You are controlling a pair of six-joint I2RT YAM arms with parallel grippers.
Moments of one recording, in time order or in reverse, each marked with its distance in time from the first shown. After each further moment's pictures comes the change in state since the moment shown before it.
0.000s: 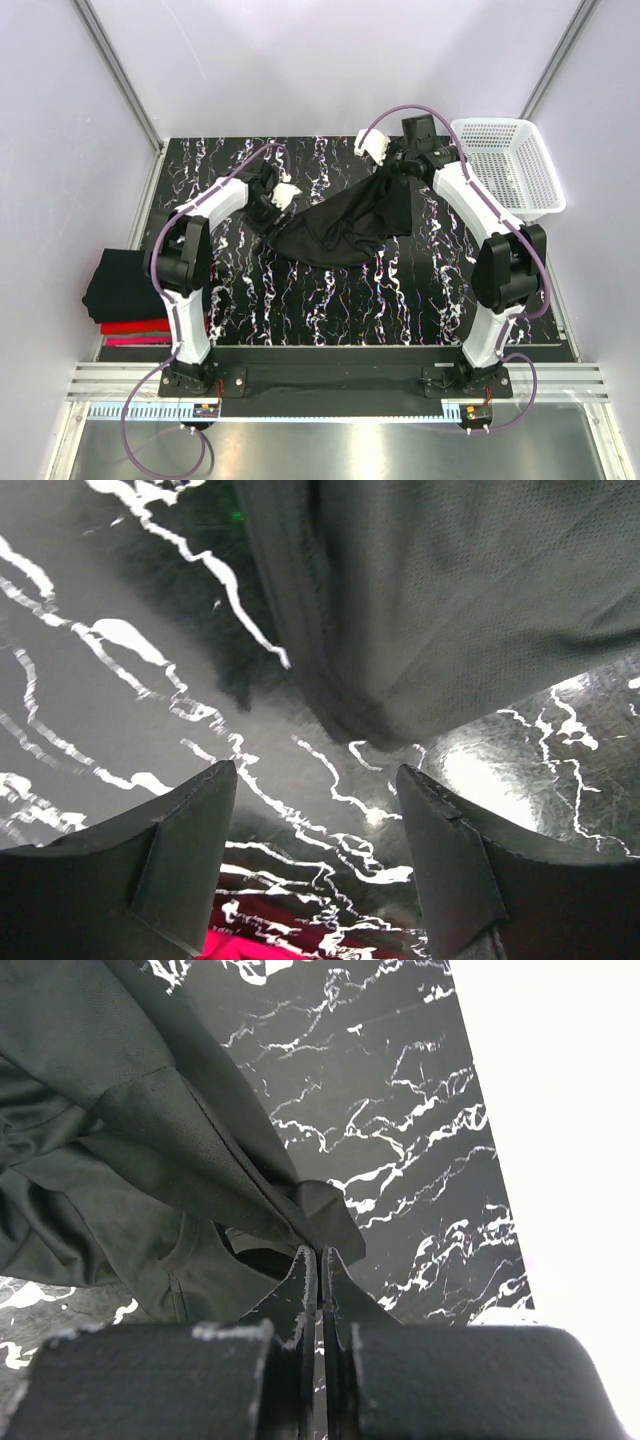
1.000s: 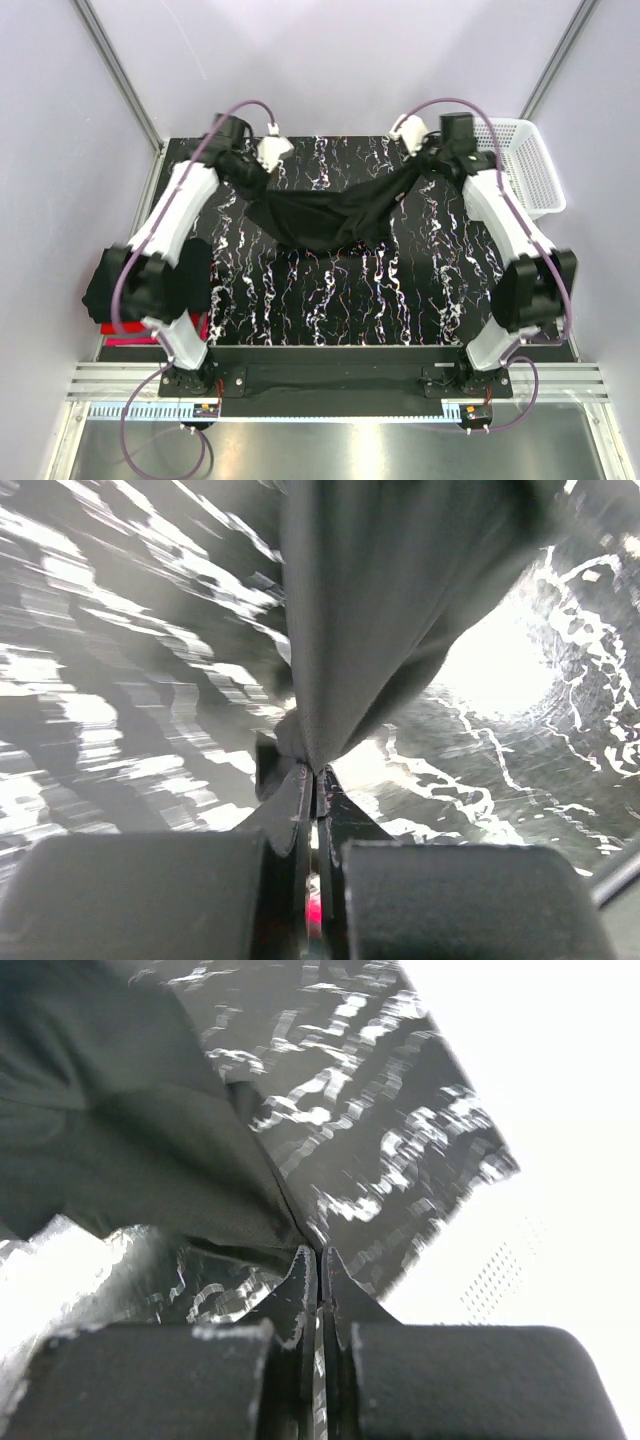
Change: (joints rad) left arm 0.023 -0.198 0.246 -0.174 0.138 0.088; right arm -0.112 -0.133 -0.089 0.016 0.067 0.150
